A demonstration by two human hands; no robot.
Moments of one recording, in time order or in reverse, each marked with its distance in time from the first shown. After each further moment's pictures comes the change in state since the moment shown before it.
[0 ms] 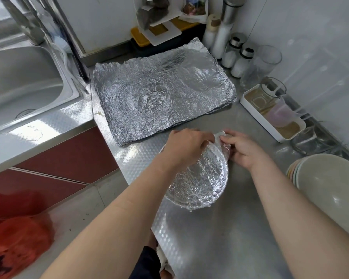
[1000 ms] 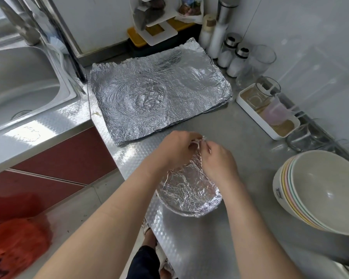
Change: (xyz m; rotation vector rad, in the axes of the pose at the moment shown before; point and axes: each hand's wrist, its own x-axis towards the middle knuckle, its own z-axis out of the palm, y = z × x) left_hand -0.010 -0.012 0.000 -0.180 -0.037 -0.022; right_hand -0.074 0.035 0.049 -1.093 0.203 -0.524
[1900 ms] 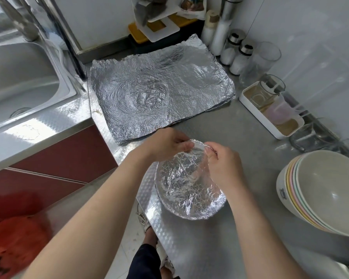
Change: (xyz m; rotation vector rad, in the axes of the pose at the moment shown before) left_hand -0.008 -0.036 -0.024 -0.197 -0.168 -0.078; right_hand -0.002 0.018 0.008 0.052 0.096 -0.096
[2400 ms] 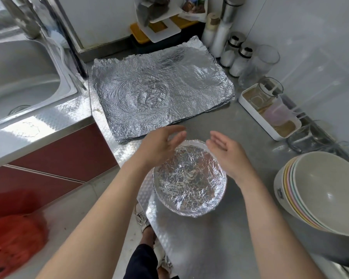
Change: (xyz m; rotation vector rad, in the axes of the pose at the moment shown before) left_hand -0.028 0.014 0.005 -0.069 0.249 -0.041; right_hand 0.011 -0.001 -0.026 0.435 -0.265 0.162
